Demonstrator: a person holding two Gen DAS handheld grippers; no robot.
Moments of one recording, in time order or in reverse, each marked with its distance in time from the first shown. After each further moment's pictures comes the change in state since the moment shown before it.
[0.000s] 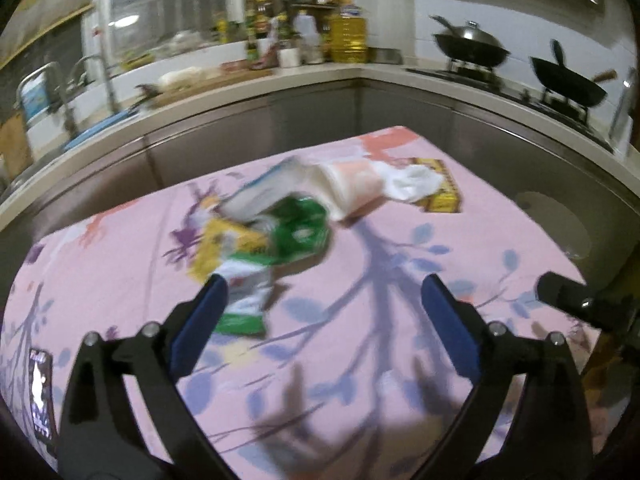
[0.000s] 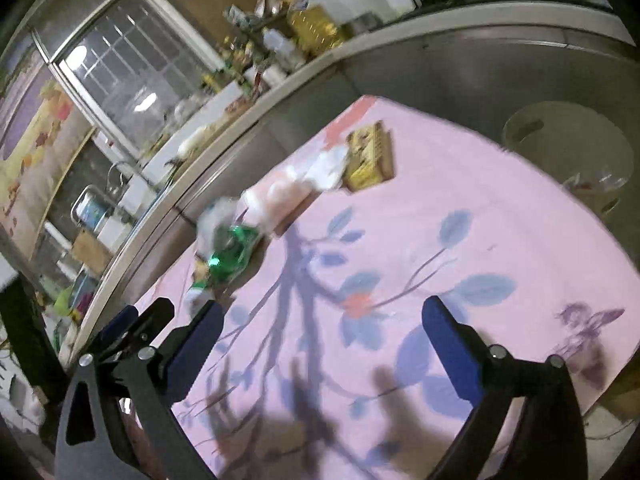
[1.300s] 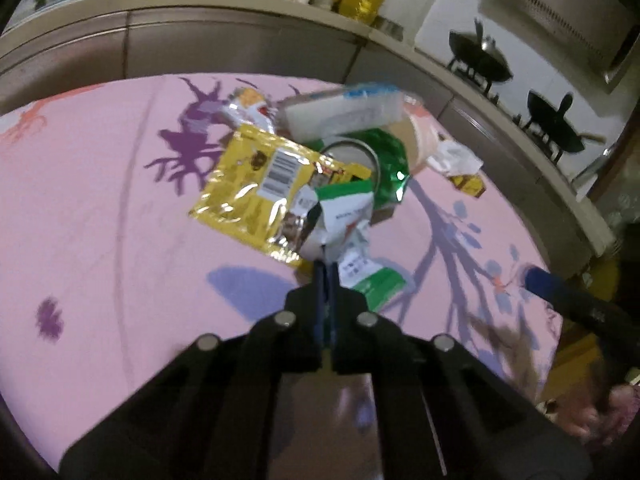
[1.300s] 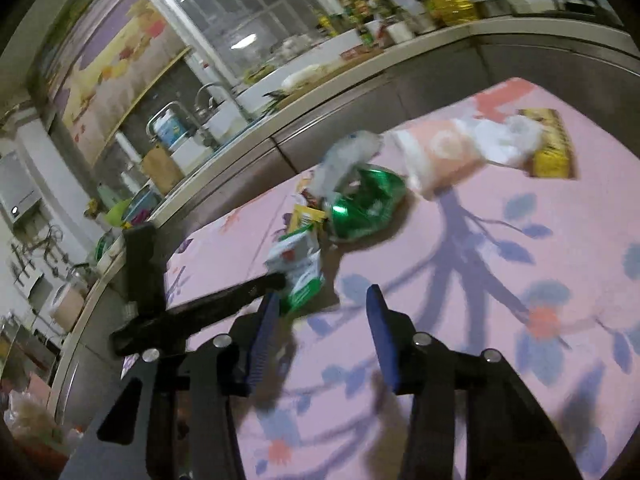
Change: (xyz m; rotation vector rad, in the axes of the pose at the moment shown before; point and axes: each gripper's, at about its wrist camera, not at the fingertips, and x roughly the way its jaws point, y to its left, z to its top) left arm 0.082 0.129 -0.034 -0.230 0.162 -0.377; right arm 0.083 0.091 -0.024 -0.296 0.134 0.277
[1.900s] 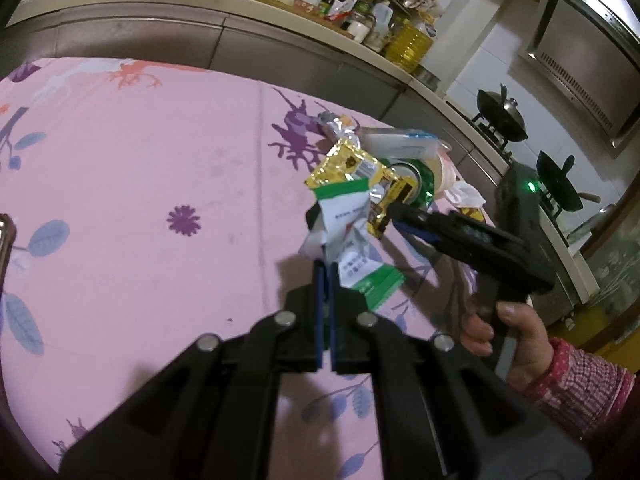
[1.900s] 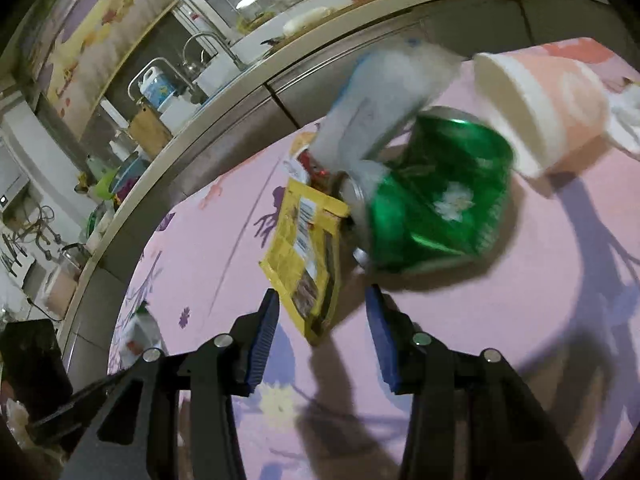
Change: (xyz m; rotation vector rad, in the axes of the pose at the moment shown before) left arm -0.089 0.054 -0.051 -0.171 -0.103 0.030; right arm 0.144 0.001 0.030 0.002 0.174 0.031
